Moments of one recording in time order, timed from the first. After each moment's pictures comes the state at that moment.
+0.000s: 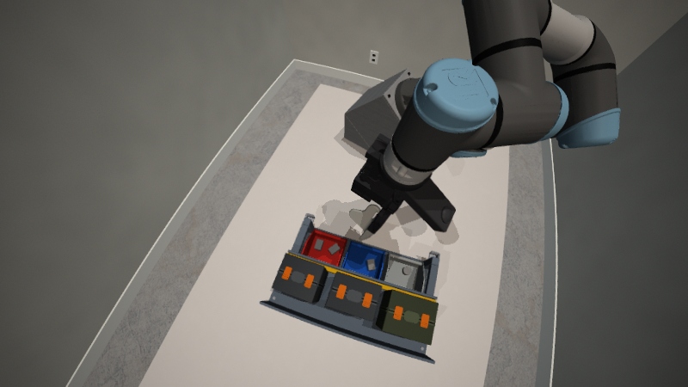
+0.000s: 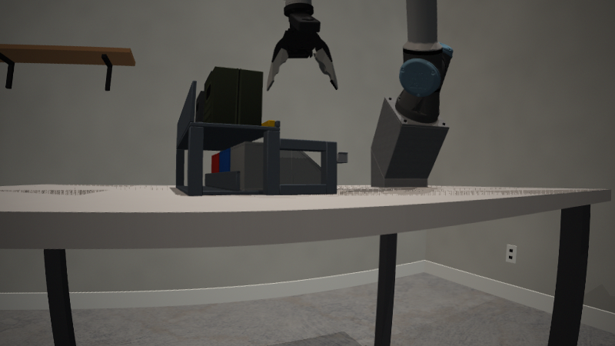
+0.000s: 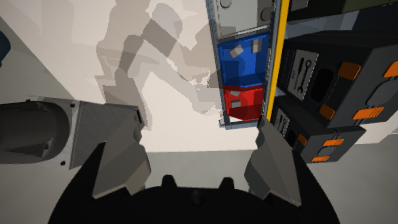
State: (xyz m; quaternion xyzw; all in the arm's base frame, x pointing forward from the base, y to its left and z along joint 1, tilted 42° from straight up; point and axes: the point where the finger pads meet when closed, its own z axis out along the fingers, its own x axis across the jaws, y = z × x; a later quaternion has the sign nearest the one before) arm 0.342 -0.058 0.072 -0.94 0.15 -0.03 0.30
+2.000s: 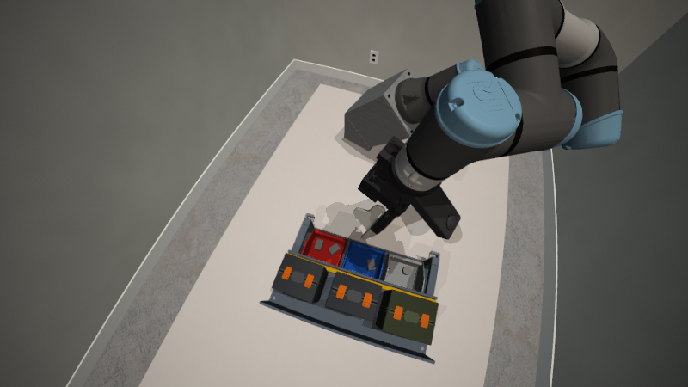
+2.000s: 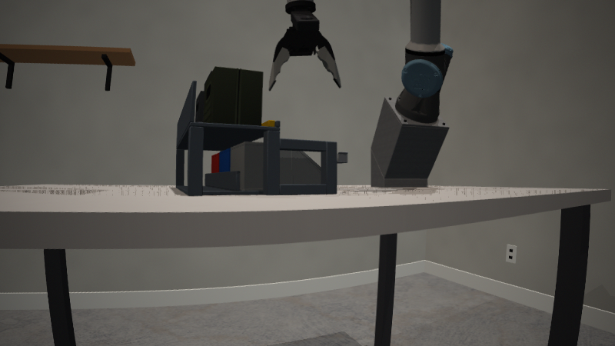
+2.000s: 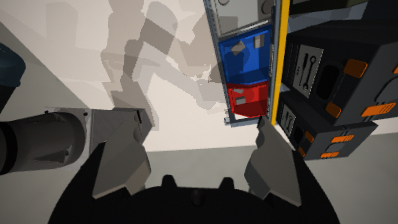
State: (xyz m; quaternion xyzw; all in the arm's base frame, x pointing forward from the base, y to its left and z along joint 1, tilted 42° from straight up) arm 0.340 -0.051 0.077 -0.94 0.19 0.00 0.28
